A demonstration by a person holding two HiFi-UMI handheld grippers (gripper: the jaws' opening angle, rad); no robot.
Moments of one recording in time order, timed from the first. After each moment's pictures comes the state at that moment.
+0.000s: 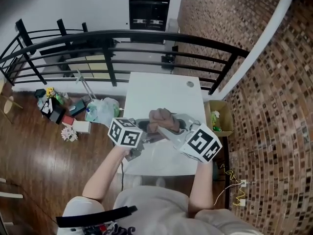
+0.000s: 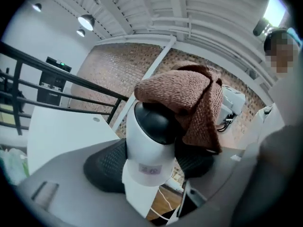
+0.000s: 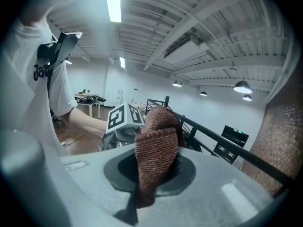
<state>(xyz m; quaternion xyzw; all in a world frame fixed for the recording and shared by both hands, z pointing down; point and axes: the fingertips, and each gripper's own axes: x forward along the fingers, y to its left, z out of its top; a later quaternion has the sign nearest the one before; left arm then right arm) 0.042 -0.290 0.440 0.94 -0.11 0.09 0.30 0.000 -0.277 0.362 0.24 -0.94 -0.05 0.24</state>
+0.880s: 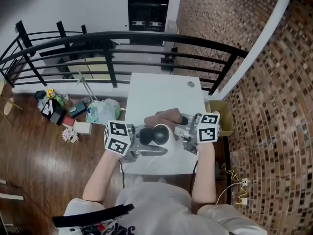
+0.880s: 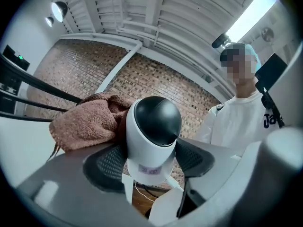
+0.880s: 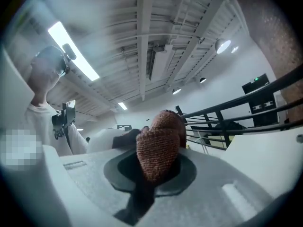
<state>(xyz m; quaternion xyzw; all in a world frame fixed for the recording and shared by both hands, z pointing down) 0.026 -0.204 0.383 0.97 0.11 0.01 0.23 0.005 -0.292 0.381 0.13 -0.97 0.23 0.02</state>
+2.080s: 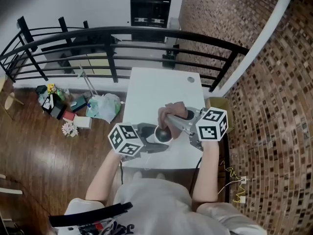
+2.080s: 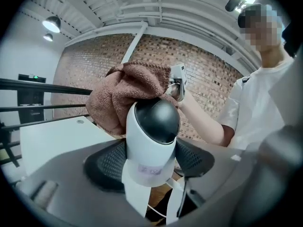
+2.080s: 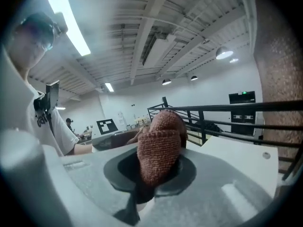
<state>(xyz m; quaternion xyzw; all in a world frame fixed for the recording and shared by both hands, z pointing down) 0.040 -0.198 0.446 0.97 -0.02 0.16 0.19 0.028 -0.279 0.382 0.22 -0.95 0.17 0.13</state>
